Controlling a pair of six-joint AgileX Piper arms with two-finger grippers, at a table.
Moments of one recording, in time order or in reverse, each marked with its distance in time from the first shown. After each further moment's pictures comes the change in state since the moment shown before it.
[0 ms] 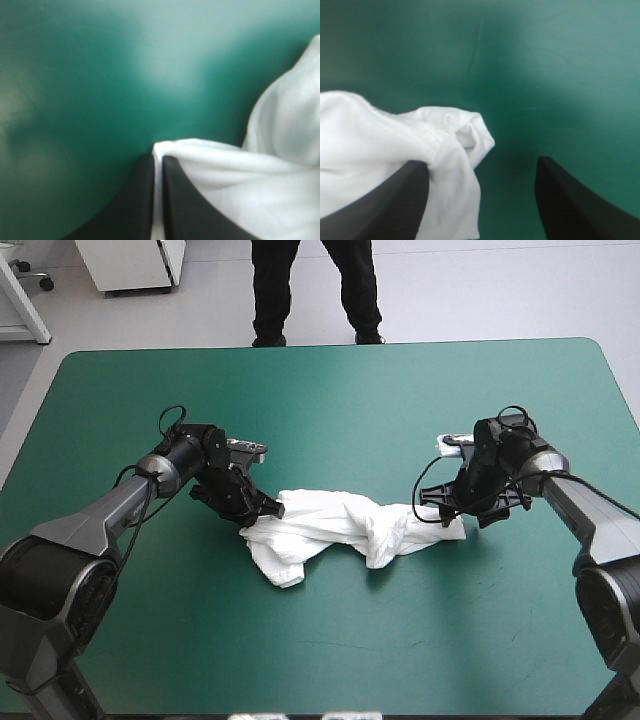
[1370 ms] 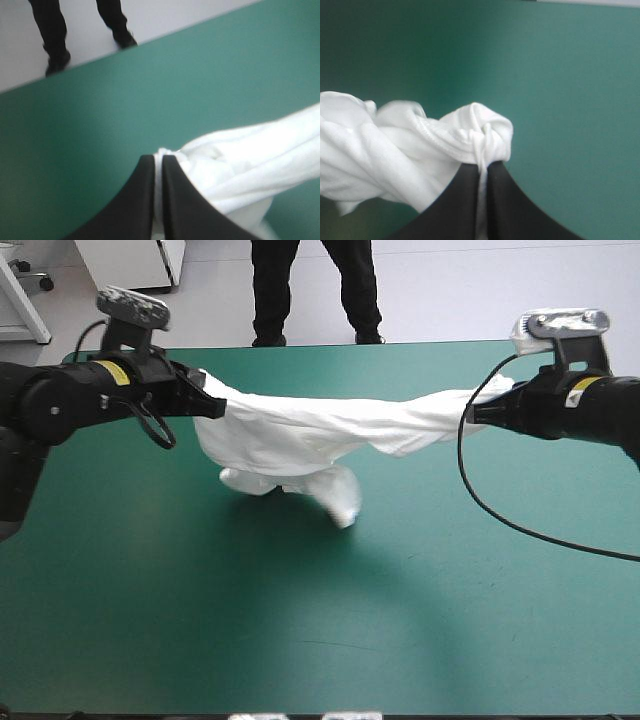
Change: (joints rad) left arm 0.000 -0.485 -0.476 0.131 0.056 0.005; right arm -0.001 -0.497 -0.438 -0.009 0.136 -0.092
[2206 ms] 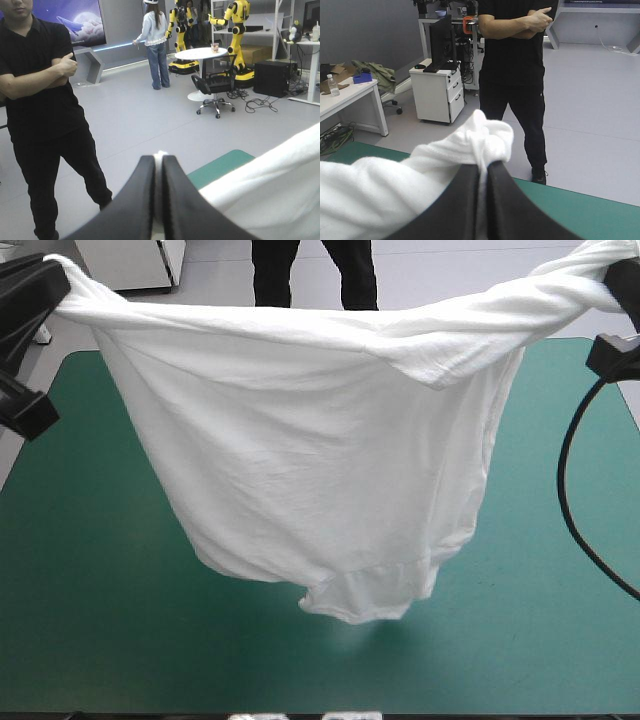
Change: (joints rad) left arm 0.000 -0.138 -0.536 -0.184 0.094 0.093; right arm 0.000 -0.029 -0.629 0.055 0.058 -0.082
